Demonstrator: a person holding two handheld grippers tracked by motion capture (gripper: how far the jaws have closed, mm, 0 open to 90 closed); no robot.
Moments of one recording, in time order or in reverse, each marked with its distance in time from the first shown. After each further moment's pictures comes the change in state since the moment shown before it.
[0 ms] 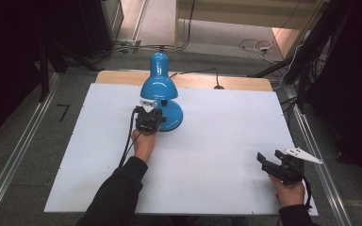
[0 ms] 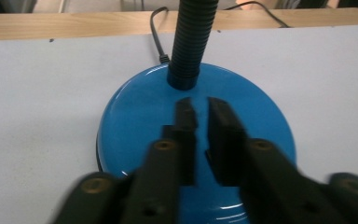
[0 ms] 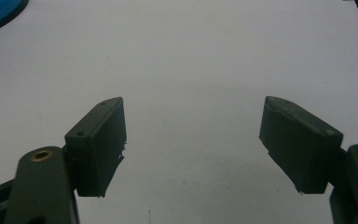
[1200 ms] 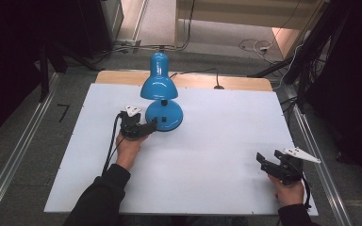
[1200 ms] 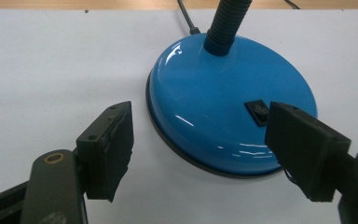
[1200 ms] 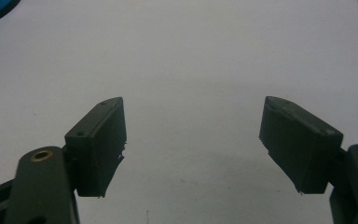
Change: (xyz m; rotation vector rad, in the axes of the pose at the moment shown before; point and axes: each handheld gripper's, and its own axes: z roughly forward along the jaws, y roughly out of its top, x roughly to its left) left arm 0.033 -0.013 -0.031 0.052 -0.019 -0.031; right arm 0.001 0.000 0.003 0.013 -0.008 -0.002
